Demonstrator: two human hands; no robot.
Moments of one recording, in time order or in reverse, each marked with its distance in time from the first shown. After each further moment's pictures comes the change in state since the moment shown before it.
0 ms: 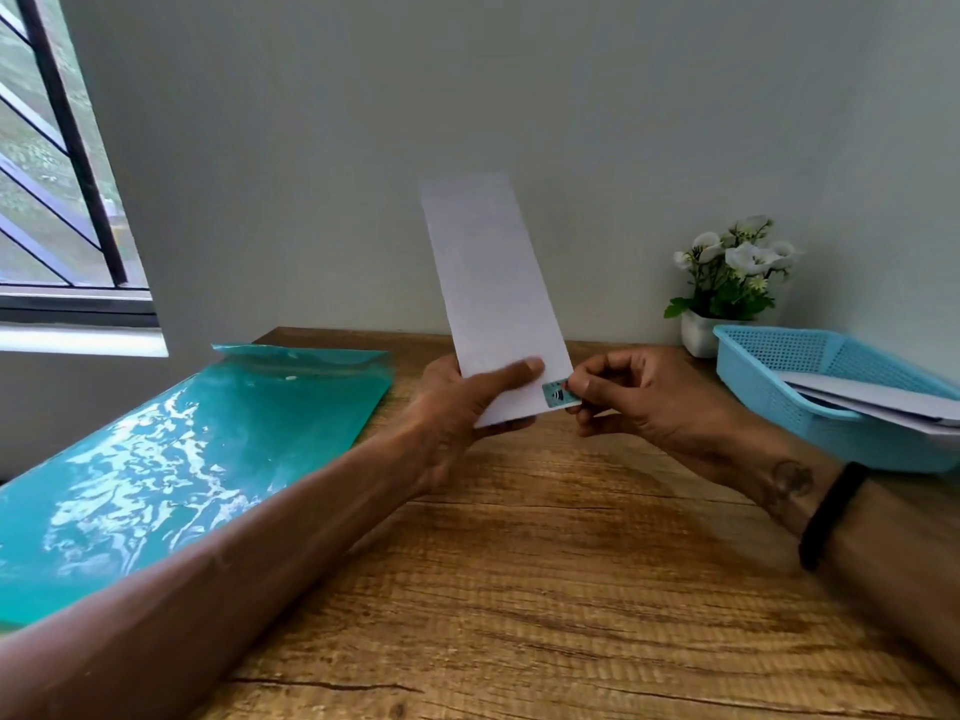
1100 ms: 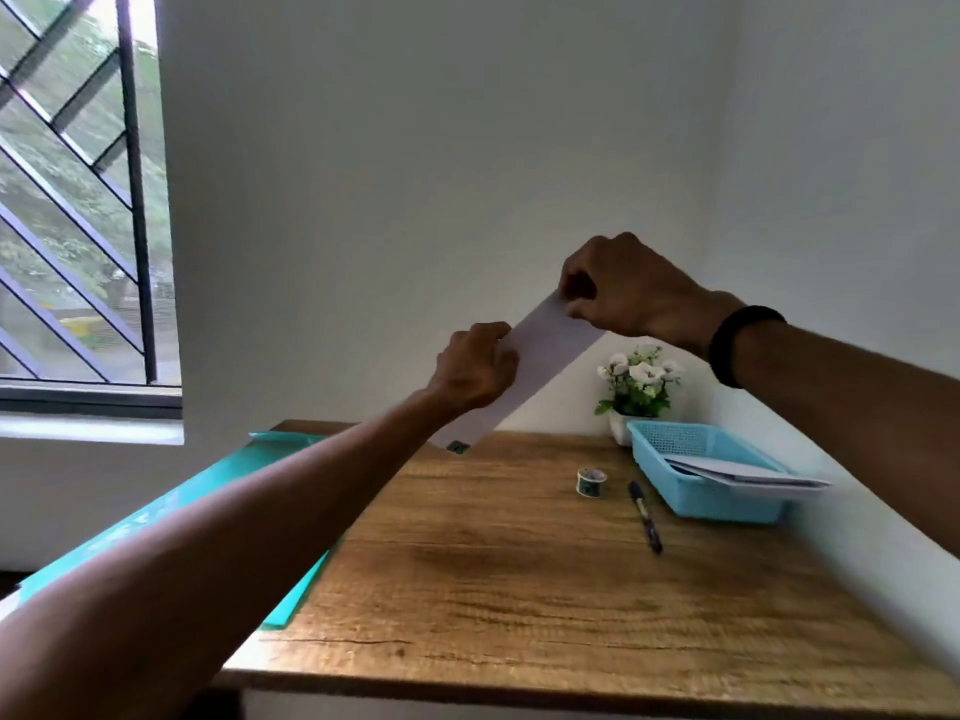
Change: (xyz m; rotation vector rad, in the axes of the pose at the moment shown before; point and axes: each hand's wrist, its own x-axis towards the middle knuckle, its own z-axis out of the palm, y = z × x) left_hand -0.005 0.112 0.059 1.124 0.096 0.771; right_hand -0.027 -0.208 -0.053 -1.291 0.346 -0.581
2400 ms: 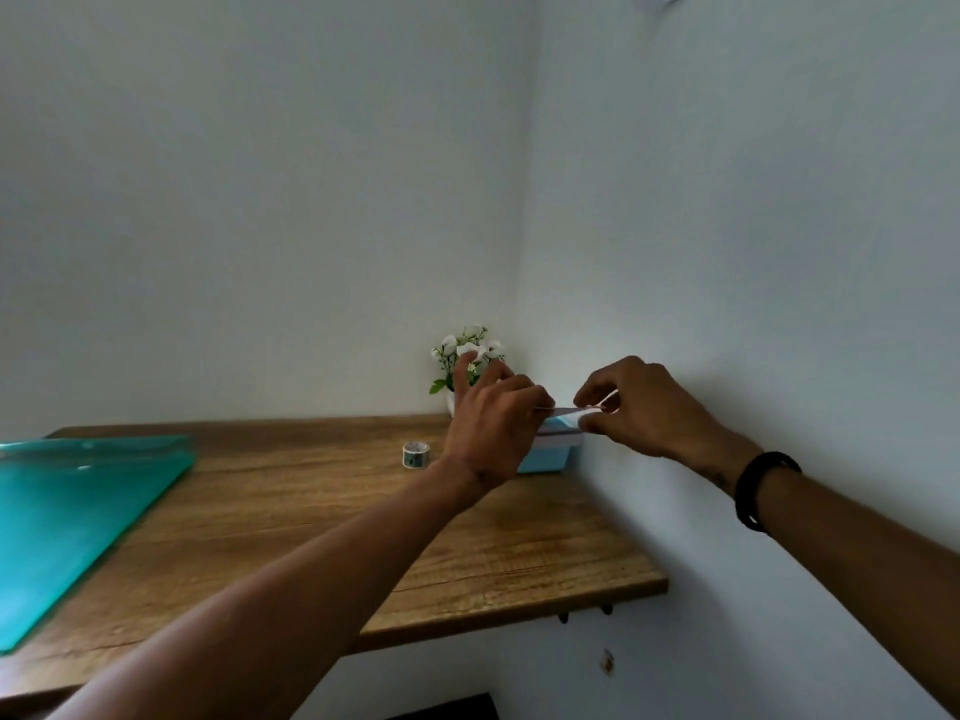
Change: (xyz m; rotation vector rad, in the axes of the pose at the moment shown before) left_hand -0.058 0.160 0.166 0.067 0.206 0.491; right_hand -0.230 0.111 -0.030 0.095 -0.113 0.464
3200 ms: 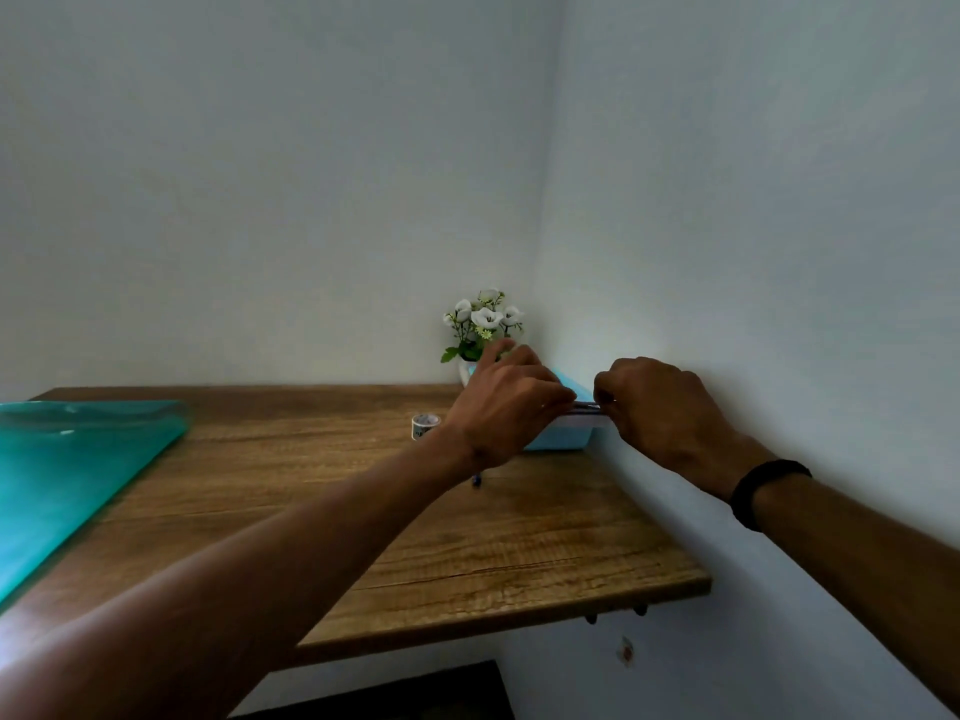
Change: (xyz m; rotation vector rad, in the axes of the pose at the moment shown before) left_hand -0.001 -0.038 0.025 -0.007 -0.124 0.236; right_hand 0.018 0.018 0.053 -0.555 0.027 -0.162
